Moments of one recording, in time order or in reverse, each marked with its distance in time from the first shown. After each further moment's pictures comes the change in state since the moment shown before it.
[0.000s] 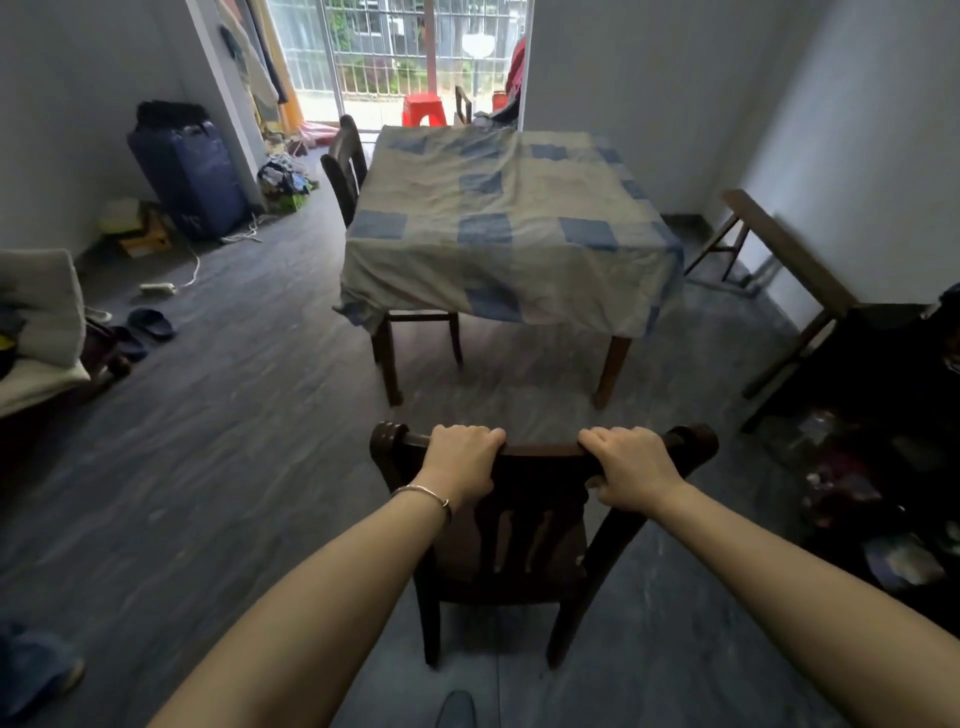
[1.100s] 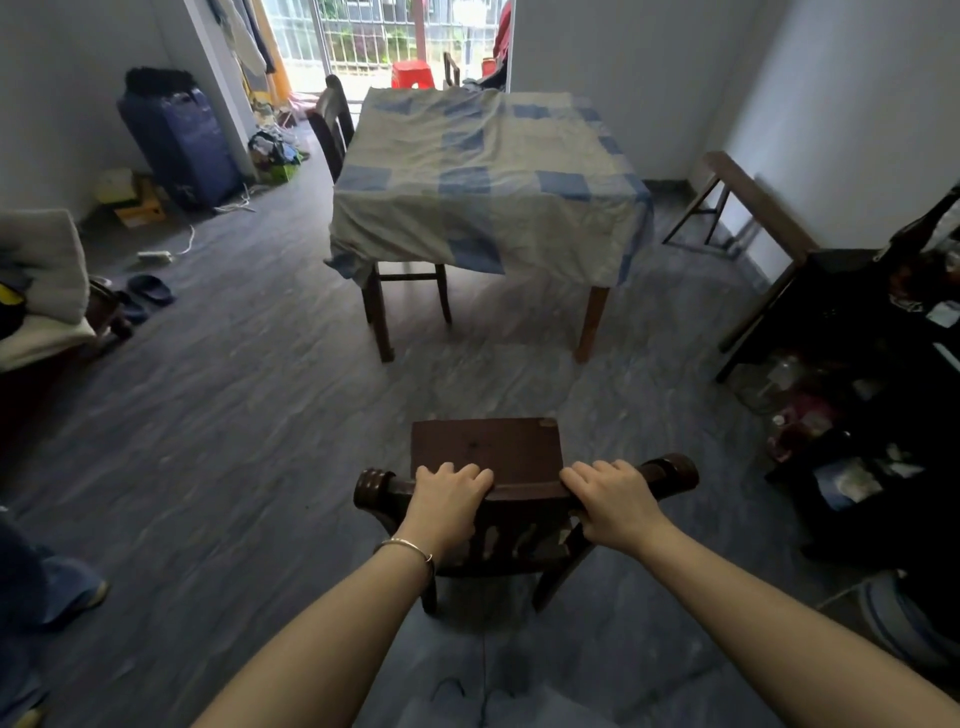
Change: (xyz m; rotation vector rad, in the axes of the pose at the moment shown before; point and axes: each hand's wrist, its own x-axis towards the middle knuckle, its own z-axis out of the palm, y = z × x) left_hand -0.174 0.113 0.063 0.026 -0.079 -0.032; right_hand -0.190 -0.072 0.046 0.049 -0.020 -0.037
